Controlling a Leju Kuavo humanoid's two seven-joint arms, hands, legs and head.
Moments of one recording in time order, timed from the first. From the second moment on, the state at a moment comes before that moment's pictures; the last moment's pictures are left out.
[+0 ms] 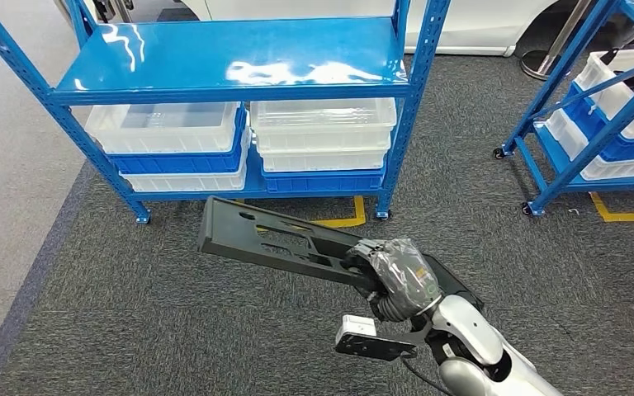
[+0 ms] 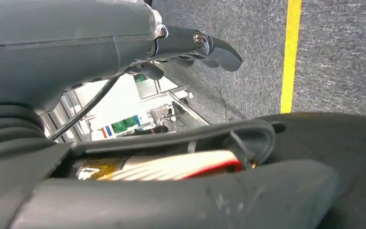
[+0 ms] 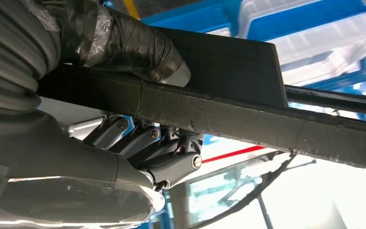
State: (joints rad) left arm -0.04 0.07 -1.29 -0.11 1.49 0.04 0.23; right arm -0.22 -0.46 0.68 -1.59 0.84 -0.19 -0.15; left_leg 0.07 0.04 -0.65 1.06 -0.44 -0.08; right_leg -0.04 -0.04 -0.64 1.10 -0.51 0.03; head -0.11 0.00
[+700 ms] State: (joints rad) left arm -0.04 0.06 -1.27 -0.11 1.43 0.02 0.27; right arm -0.31 -0.40 0.77 -1.55 0.82 -0.17 -0.16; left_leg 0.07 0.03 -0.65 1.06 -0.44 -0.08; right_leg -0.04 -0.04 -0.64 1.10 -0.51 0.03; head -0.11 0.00
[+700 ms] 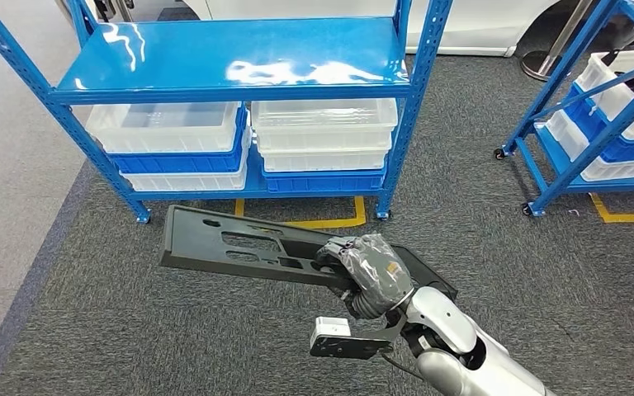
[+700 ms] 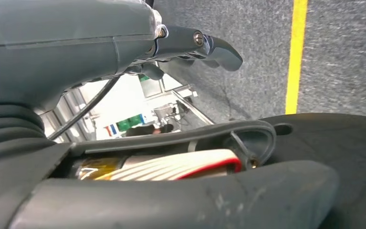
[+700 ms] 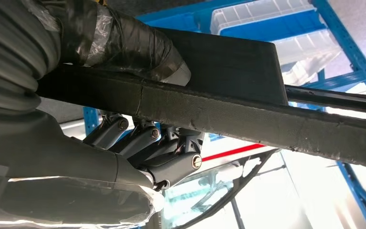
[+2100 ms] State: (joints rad) left arm -0.03 0.06 -1.29 -0.11 1.42 0.04 0.26; right arm -0.21 -0.53 0.71 -1.70 0.82 -0.15 -0.15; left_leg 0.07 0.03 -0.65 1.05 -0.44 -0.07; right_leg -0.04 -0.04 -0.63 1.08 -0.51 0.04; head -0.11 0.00
